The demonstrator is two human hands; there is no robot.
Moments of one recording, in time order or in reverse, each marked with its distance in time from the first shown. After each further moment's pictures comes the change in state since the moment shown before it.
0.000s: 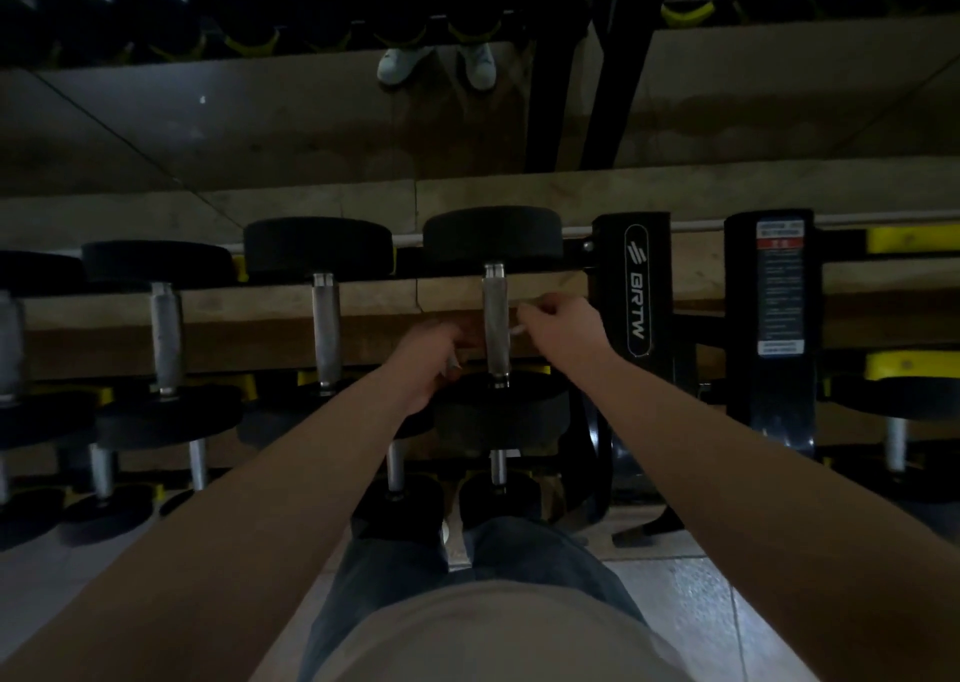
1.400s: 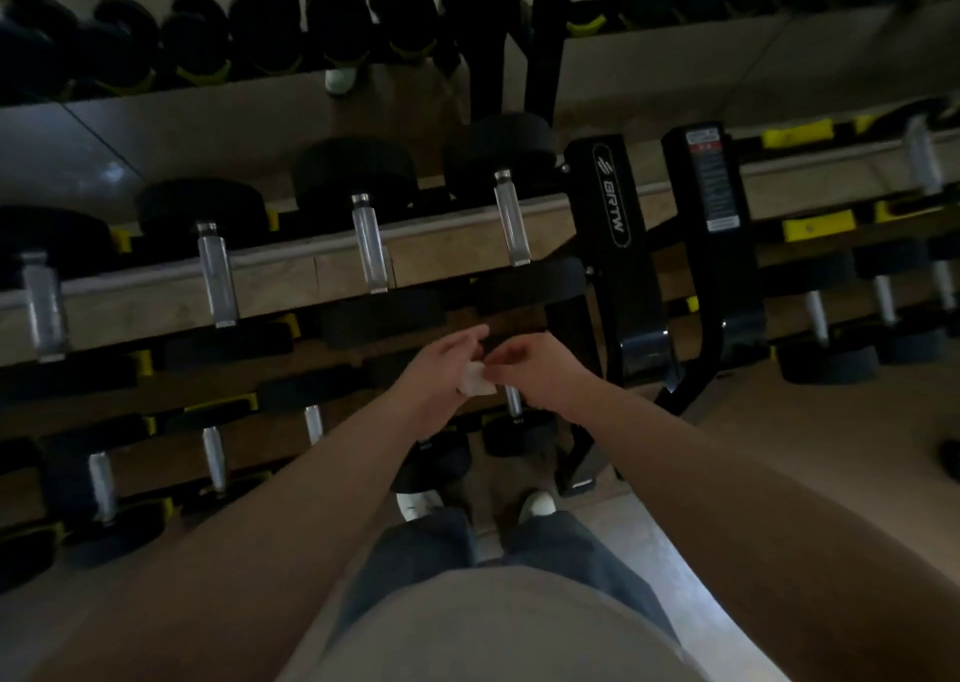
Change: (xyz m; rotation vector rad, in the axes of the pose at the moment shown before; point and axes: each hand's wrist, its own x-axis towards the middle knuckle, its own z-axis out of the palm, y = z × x) left_hand -0.126 -0.132 -0.096 -0.010 -0.351 0.133; right_hand -0.198 0.044 0.147 0.022 -0.065 -0.003
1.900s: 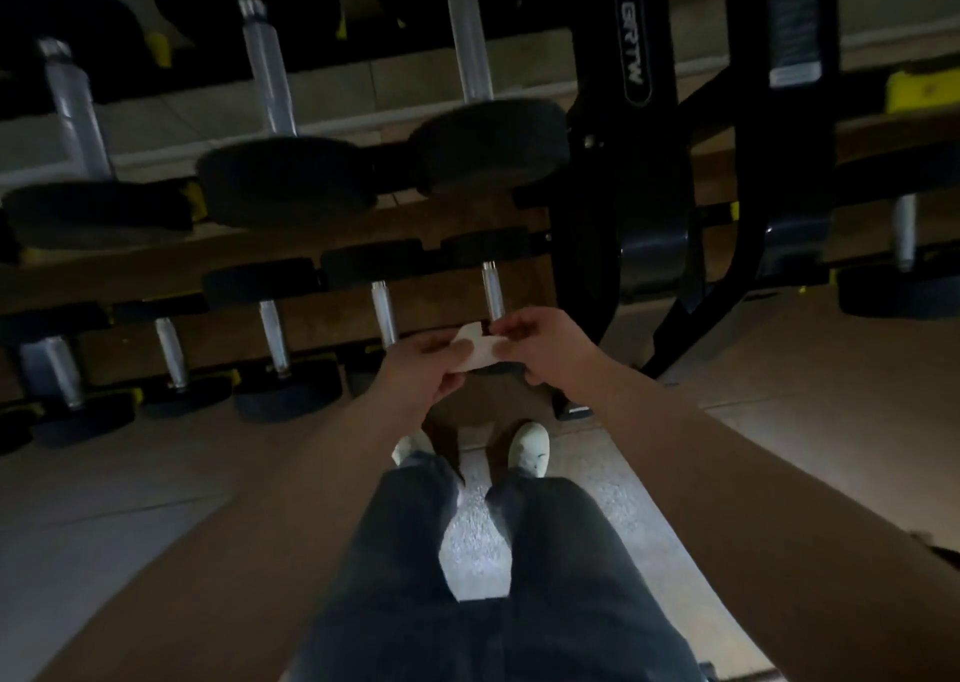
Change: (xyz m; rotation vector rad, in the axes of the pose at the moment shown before) left_hand 0.053 -0.164 0.043 -0.043 0.302 -0.148; right_hand 0.025 0.168 -0.005 0.141 -0.109 0.088
